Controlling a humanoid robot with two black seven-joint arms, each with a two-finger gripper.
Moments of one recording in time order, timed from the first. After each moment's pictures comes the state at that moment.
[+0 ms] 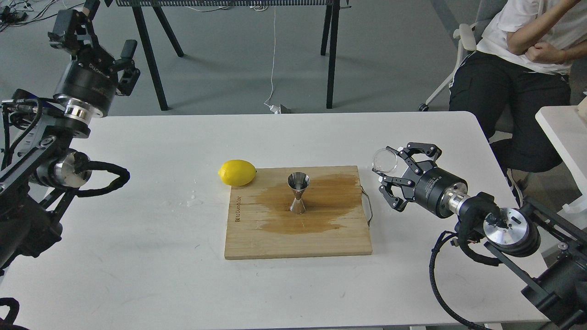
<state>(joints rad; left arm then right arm) -0.59 0.47 -1.03 -1.06 0.52 -0.08 -0.46 0.31 -0.48 0.92 1.46 0.17 -0.14 -0.17</state>
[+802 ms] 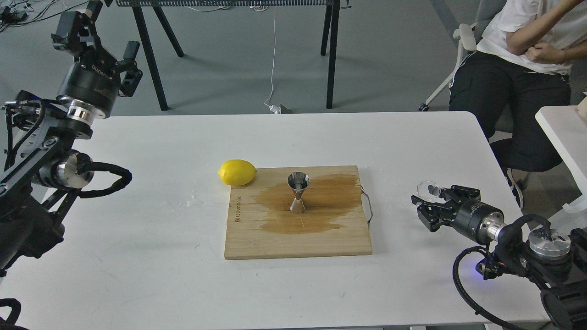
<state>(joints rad) -0.59 0.47 -1.03 -1.06 0.52 -0.08 -0.46 0.27 -0.44 1.06 0.97 0.58 0.01 -0.41</state>
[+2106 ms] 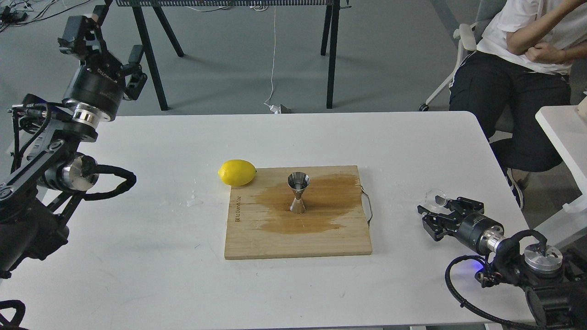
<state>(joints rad) -0.58 0.45 -1.03 -1.06 0.52 -0.08 -0.46 0.36 -0.32 1.02 0.58 0.57 0.25 -0.48</state>
